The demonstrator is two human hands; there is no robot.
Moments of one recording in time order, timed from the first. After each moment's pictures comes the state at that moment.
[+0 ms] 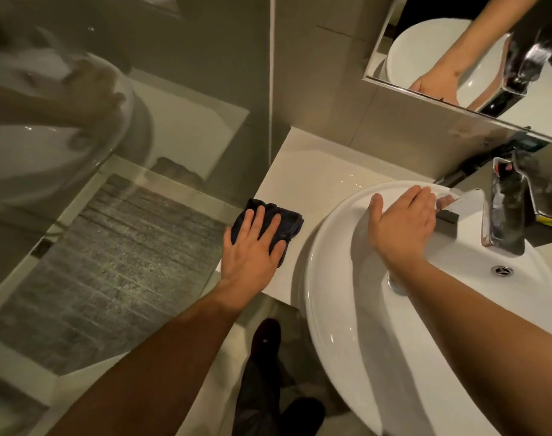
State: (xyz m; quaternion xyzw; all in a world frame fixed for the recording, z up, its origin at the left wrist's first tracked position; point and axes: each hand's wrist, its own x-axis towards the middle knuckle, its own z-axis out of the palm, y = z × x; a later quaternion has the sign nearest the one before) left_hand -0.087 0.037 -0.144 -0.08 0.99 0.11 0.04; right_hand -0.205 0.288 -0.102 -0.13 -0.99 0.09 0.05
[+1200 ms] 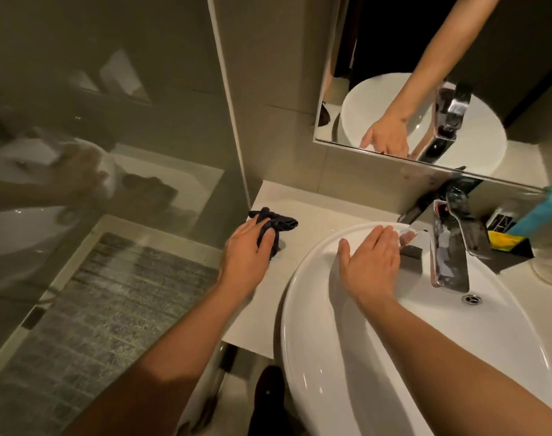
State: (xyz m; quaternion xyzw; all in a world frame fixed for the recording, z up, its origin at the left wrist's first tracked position) left_hand -0.177 0.056 -0.043 -0.06 0.91 0.40 -0.08; right_hand -0.203 0.289 -0.086 -0.12 -0.99 0.10 -0.01
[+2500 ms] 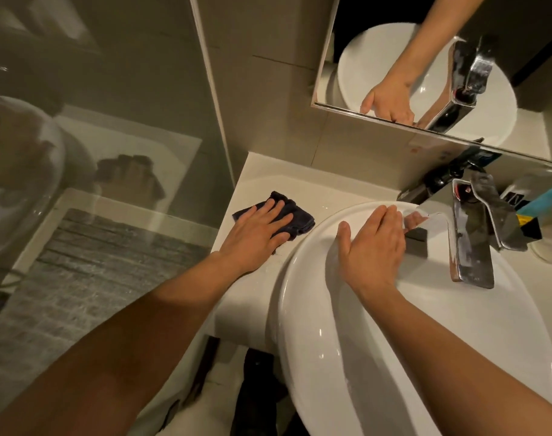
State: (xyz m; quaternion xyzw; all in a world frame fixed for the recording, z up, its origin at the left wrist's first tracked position) left_hand -0.231 0.051 -0.140 0.17 0.96 0.18 0.09; right_hand -0.204 0.285 -0.092 -0.13 -0.99 0.07 0.02
